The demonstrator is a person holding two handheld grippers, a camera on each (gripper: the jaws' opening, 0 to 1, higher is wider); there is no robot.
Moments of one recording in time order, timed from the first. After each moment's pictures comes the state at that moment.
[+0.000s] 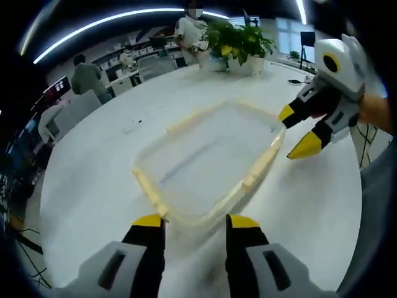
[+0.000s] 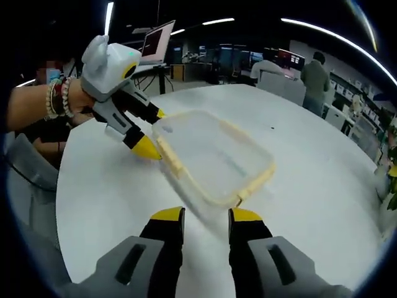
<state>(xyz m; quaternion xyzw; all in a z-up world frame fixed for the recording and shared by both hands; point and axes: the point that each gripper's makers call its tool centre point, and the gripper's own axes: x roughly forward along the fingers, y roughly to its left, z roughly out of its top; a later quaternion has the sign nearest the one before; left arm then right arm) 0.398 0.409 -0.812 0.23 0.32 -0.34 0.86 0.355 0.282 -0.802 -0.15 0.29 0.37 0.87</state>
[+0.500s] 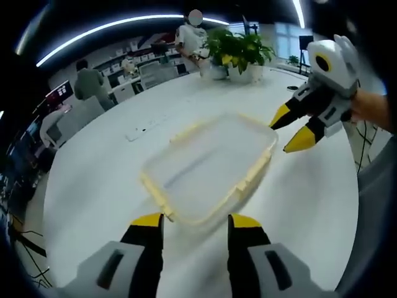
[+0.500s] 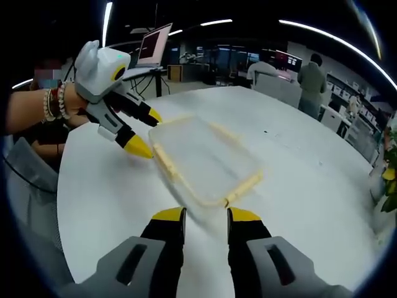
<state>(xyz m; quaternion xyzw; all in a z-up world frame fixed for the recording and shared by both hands) 0.391 0.412 -0.797 0.22 0.30 -0.34 0.86 0.356 0.270 -0.785 -0.16 0.29 0.36 0.87</state>
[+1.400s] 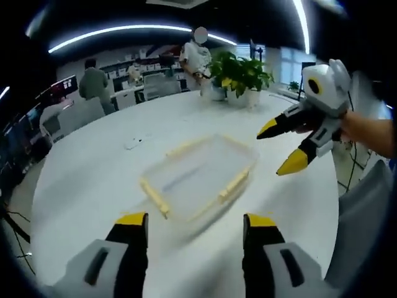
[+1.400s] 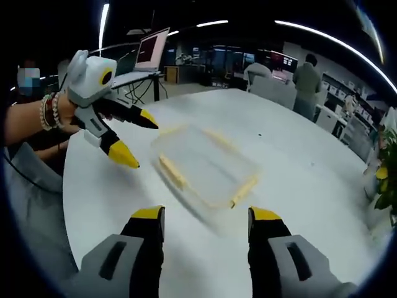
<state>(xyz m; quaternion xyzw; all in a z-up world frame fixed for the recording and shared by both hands) 0.359 0.405 -0.758 0.13 0.26 -0.36 0.89 0.333 0.259 -0.755 -0.16 0.27 0.35 0.88</state>
